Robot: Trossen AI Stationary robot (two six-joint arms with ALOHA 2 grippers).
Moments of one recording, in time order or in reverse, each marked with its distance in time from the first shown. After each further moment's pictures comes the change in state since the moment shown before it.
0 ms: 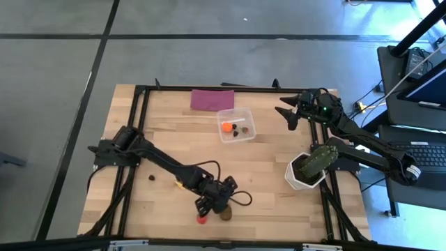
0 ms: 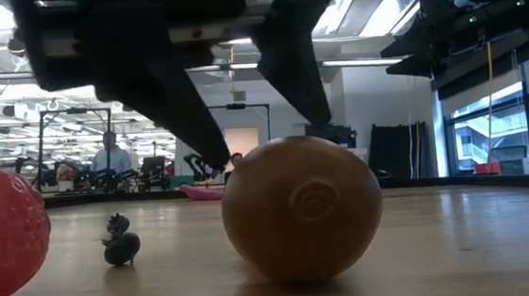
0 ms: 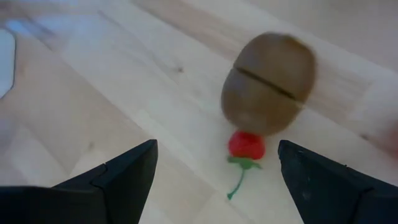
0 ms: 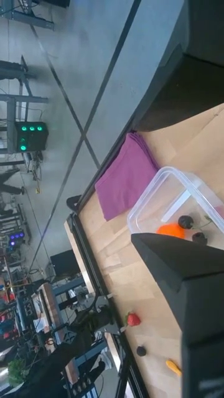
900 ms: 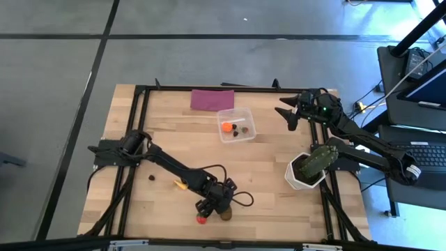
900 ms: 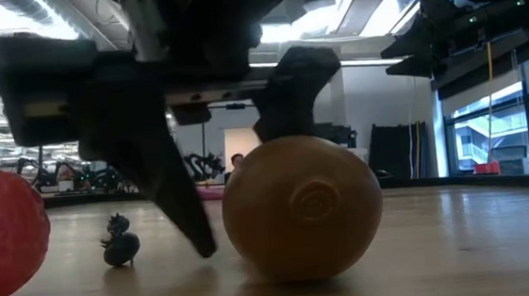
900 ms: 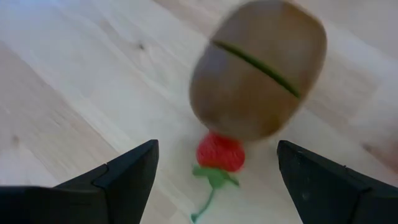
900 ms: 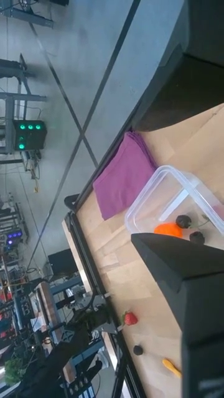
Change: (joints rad) left arm 0.015 0.091 0.000 0.027 0.071 -0.093; right arm 0.007 0.000 0.000 -0.007 -0.002 -0.006
